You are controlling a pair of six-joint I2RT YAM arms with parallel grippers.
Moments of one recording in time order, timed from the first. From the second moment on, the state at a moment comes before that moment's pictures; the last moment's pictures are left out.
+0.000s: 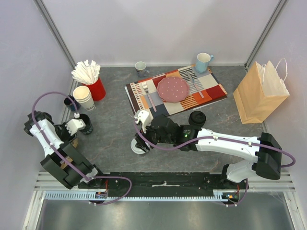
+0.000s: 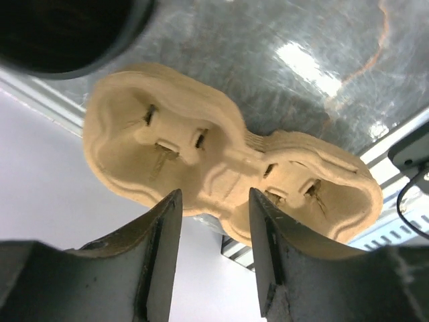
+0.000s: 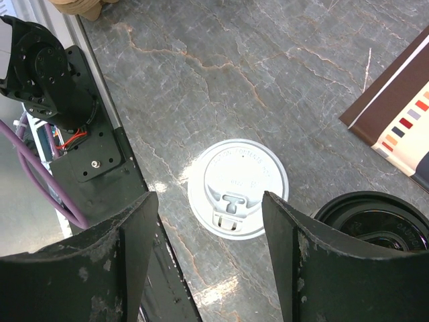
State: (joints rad) left arm 0.82 1.28 0.99 -1.19 0.23 1.80; right arm 1.19 1.42 1.10 -0.20 -0.02 0.16
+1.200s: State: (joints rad) left arm 0.82 1.34 0.89 -1.05 0.34 1.42; right arm 1.19 1.45 1.10 -0.20 -0.05 0.16
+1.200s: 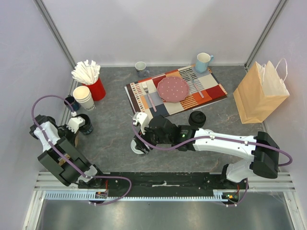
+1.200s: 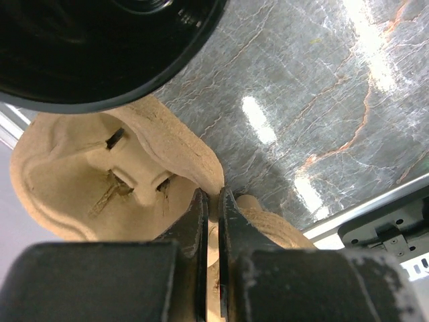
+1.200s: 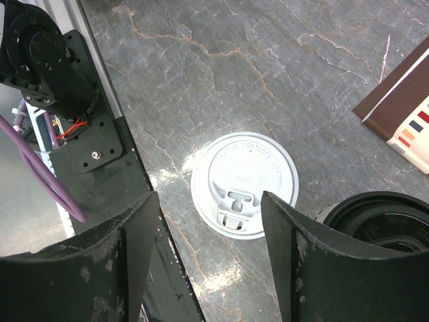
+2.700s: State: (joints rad) left arm 0.83 1.12 1.56 -1.35 0.63 1.15; right arm 1.18 1.52 1.34 -0.15 -0.10 0.21
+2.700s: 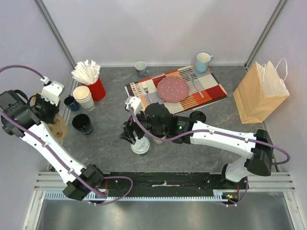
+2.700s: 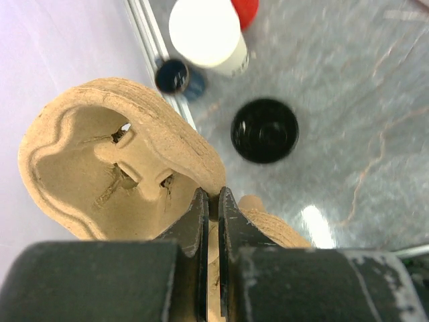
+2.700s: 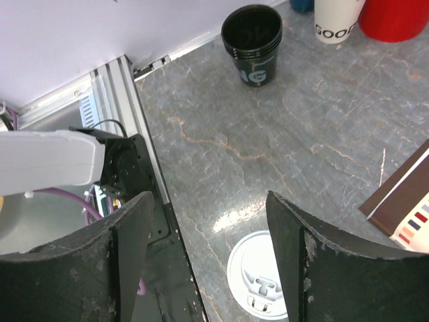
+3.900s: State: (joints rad) left arm 0.46 1.02 1.49 -0.83 1.17 -0.07; right arm 1.11 1.42 1.30 0.15 -0.11 0.34
